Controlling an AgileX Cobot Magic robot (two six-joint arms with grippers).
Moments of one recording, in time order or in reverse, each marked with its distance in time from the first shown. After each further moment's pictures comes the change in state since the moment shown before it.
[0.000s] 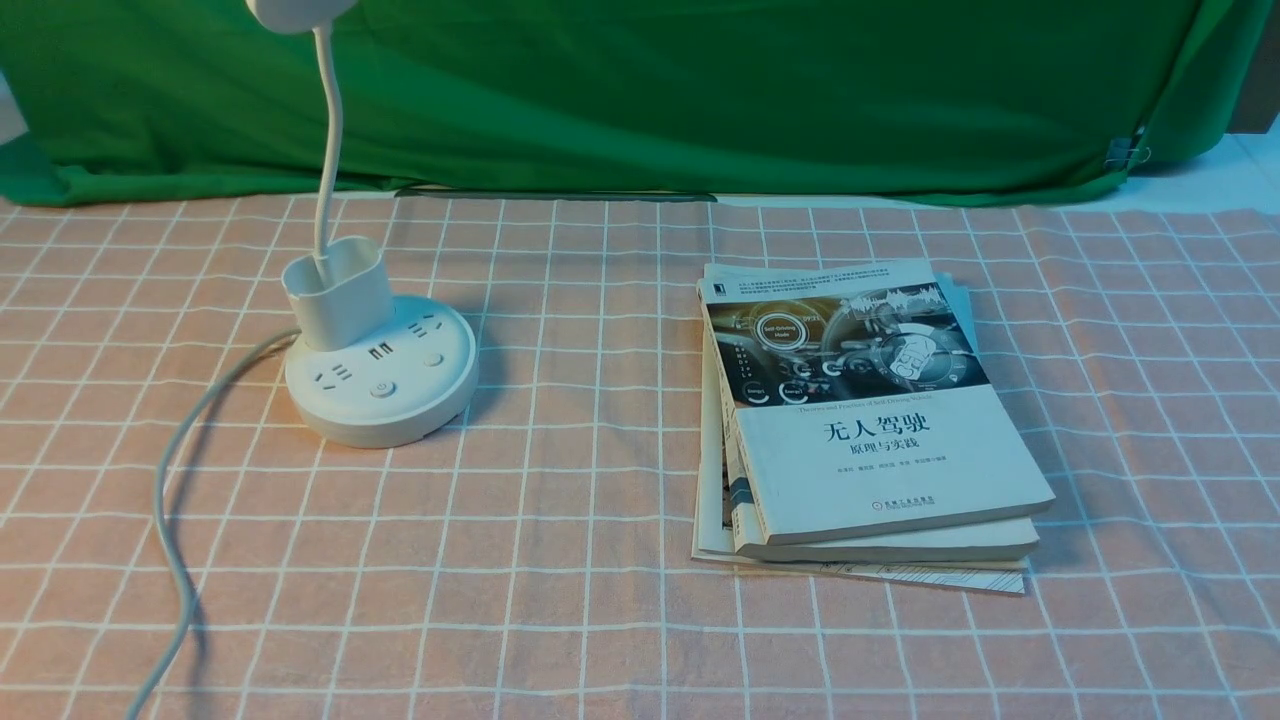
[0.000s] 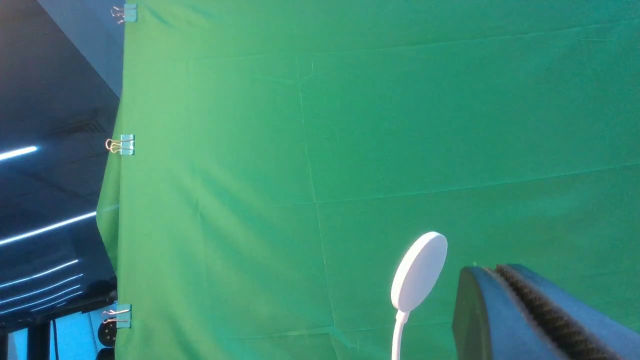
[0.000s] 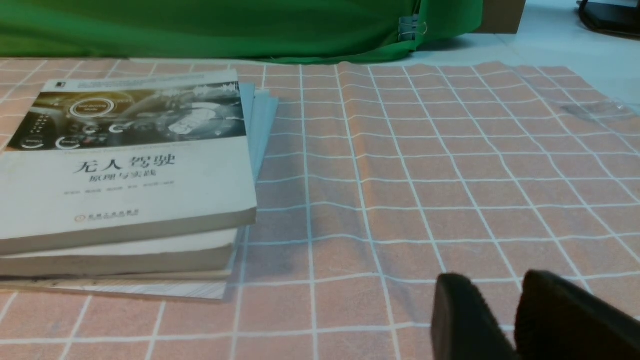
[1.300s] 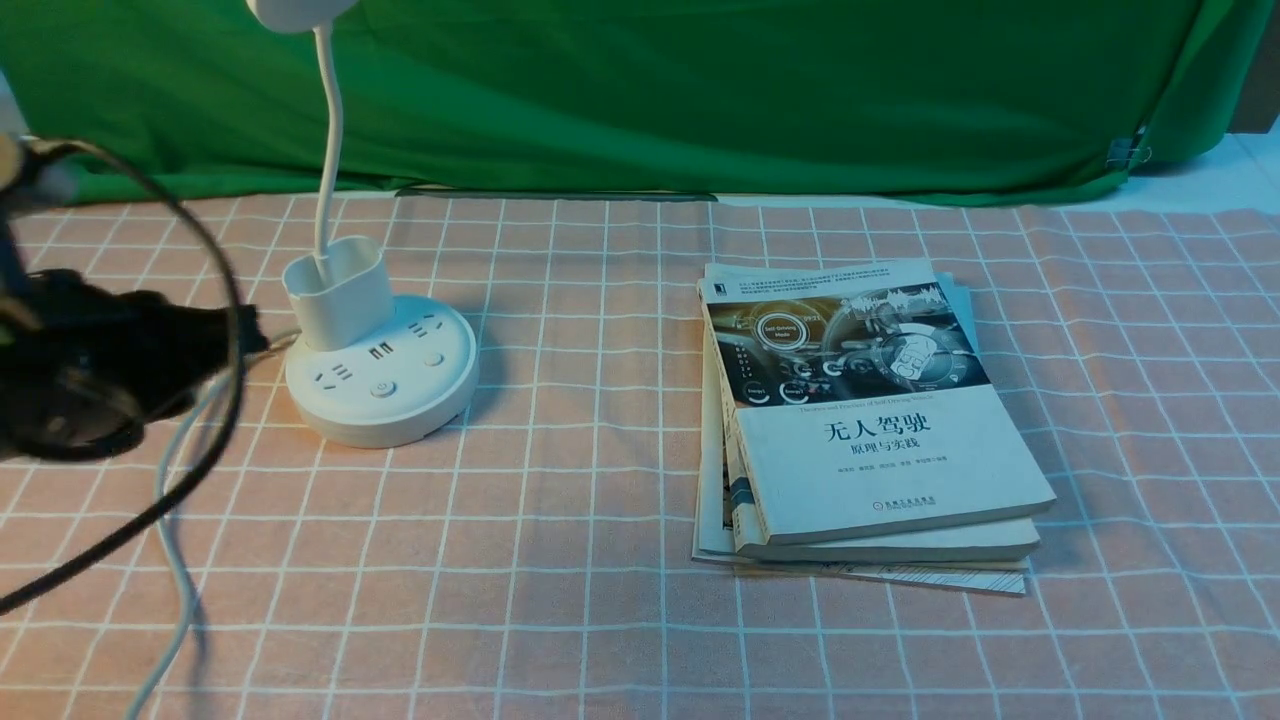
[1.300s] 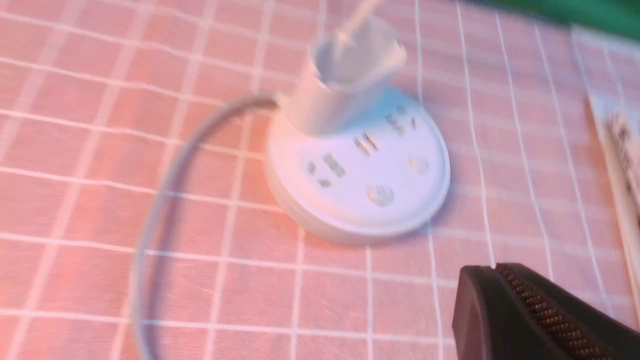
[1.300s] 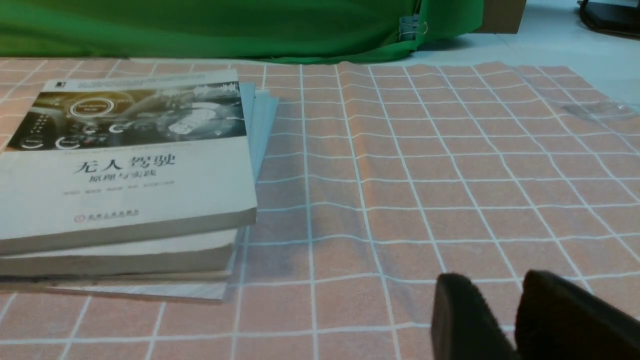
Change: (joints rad) right arm 0.000 0.000 0.000 0.000 0.000 0.000; left arm -0.074 1.230 -0.791 -0.368 0.862 0.028
